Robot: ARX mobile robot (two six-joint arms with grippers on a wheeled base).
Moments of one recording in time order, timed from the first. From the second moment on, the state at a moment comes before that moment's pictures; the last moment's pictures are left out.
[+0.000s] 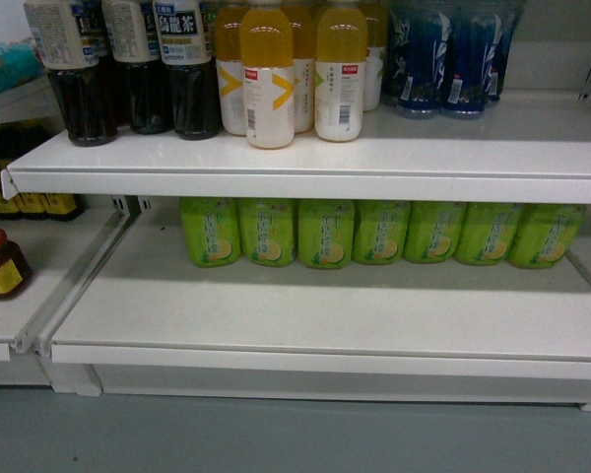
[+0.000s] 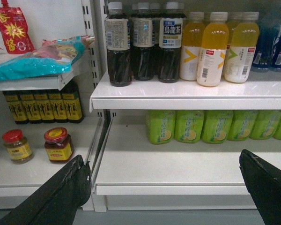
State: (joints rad) left arm 0.00 0.01 0.01 0.00 0.00 -0.01; right arm 0.00 0.00 0.01 0.00 0.00 0.00
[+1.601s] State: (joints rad) left arm 0.00 0.01 0.01 0.00 0.00 0.00; right arm 0.00 0.00 0.01 0.00 0.00 0.00
